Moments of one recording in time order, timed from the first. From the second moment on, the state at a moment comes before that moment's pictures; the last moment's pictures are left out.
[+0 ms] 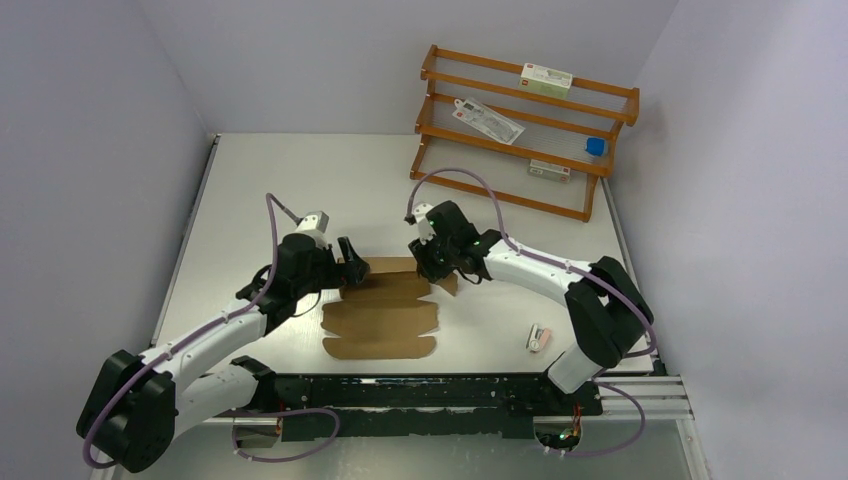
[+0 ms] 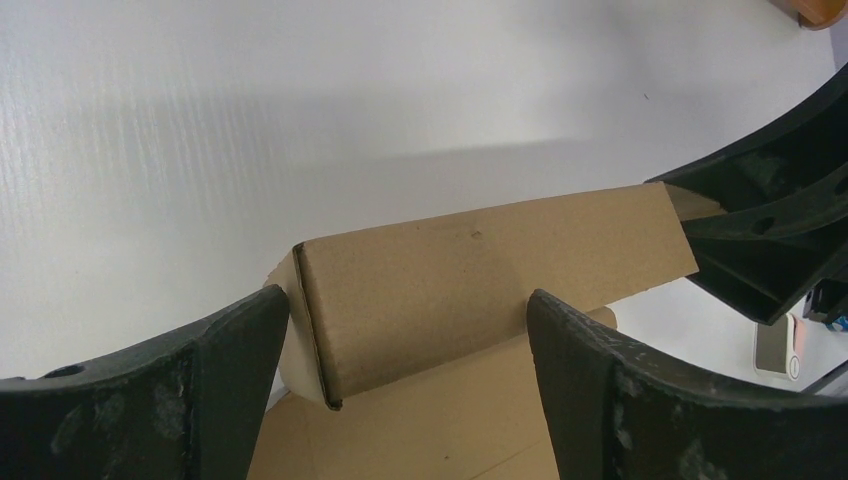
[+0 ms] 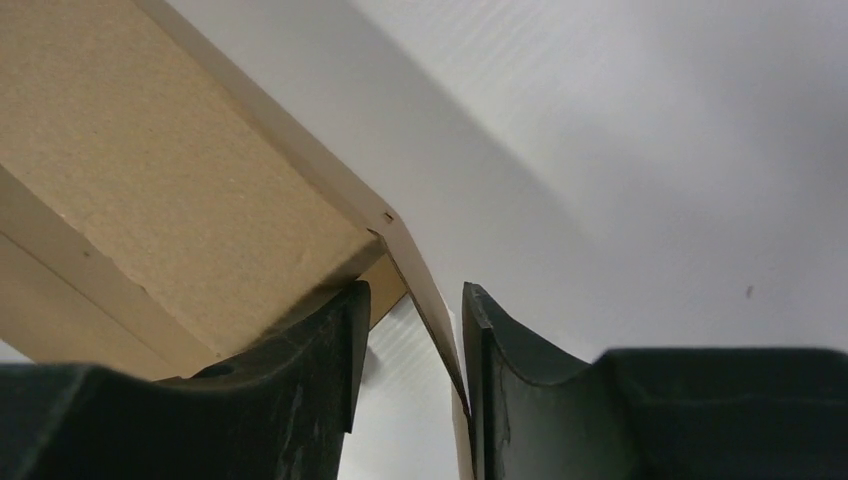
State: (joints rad) left arm -0.51 1.03 0.44 0.06 0.01 -0.58; right arm 0.72 1.59 0.99 -0.28 -0.09 -0.02
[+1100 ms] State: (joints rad) left arm -0.50 0.93 0.34 0.12 0.01 -0.65; right arm 0.80 1.62 1.00 -0.23 0.11 0.41
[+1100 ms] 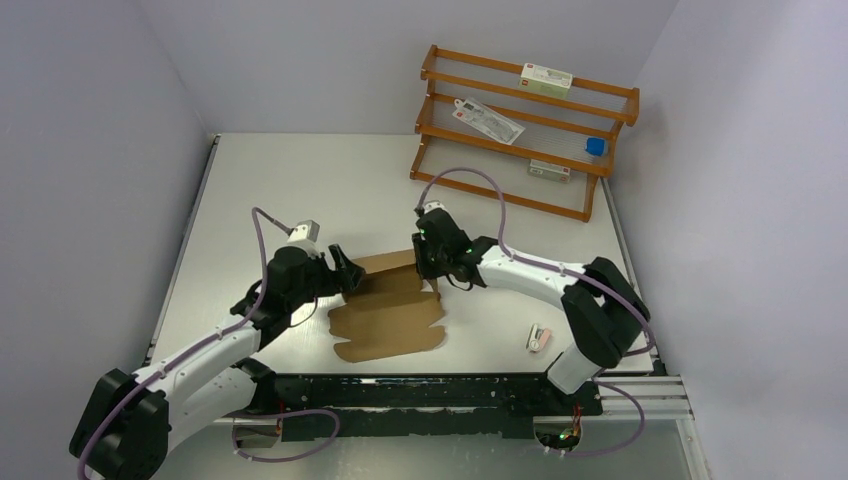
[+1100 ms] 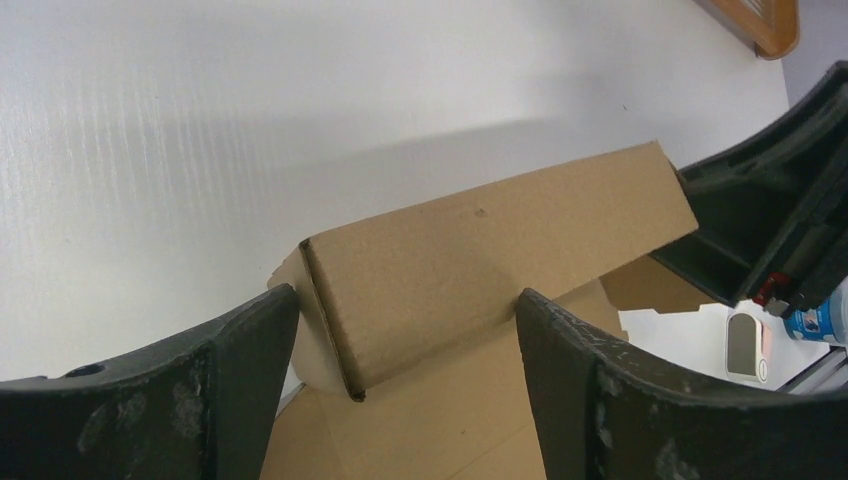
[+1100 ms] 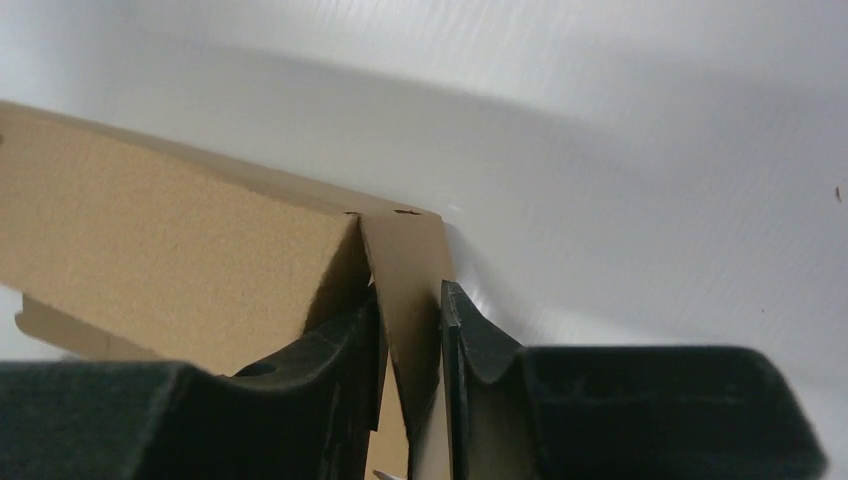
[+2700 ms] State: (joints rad) left arm -0.52 0.76 0.45 -0.04 -0.21 -0.60; right arm 0.78 1.57 0.97 -0.08 0.14 0.42
